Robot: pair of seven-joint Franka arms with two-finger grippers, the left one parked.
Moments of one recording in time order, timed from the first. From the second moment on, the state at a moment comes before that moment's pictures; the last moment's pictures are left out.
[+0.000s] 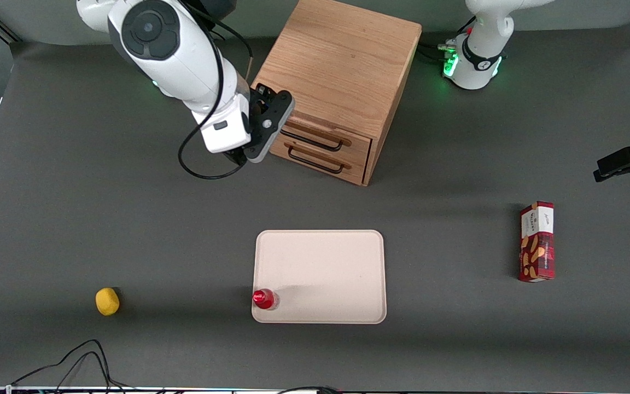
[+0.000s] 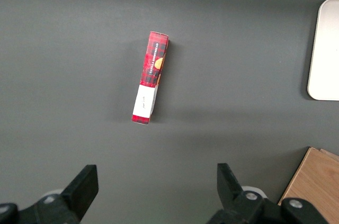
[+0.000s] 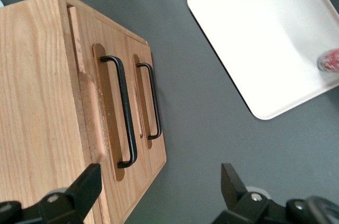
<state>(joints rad) 0.31 0.33 0.39 -1.33 0.12 1.61 -0.34</state>
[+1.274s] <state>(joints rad) 0.36 0.39 0.44 -1.47 0.08 1.78 -0.39</state>
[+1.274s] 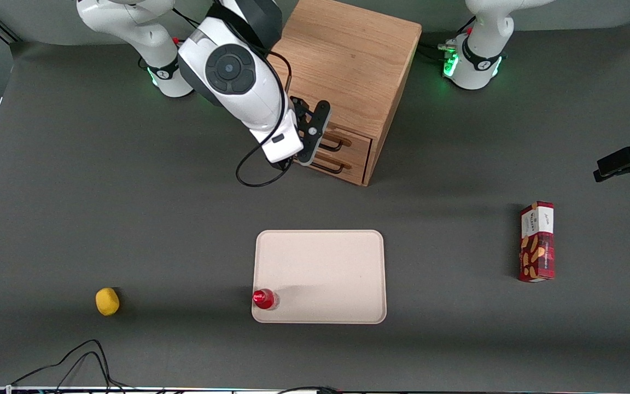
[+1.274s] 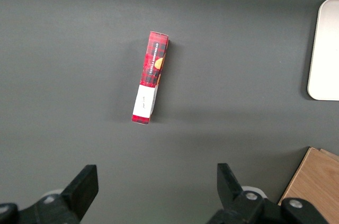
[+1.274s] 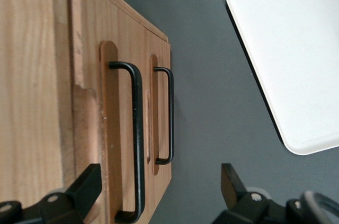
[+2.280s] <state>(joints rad) 0.36 0.41 0.44 -1.57 0.07 1.89 -0.39</state>
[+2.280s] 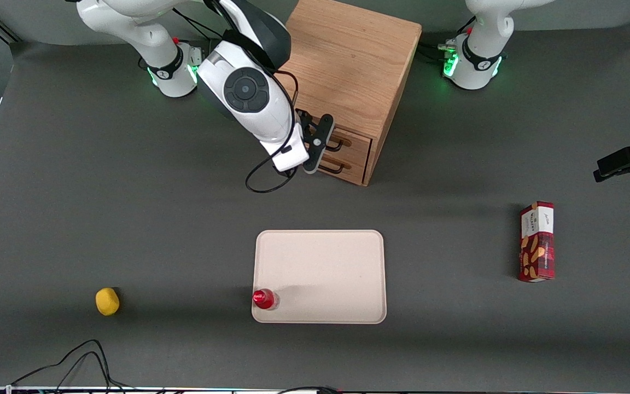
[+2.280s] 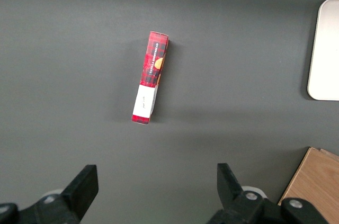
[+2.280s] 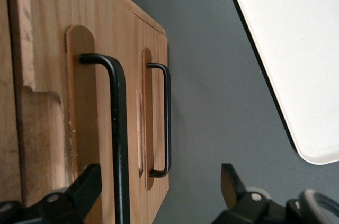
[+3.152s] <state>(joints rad) 0.36 0.45 0.45 -1.59 0.03 1.94 -0.40</state>
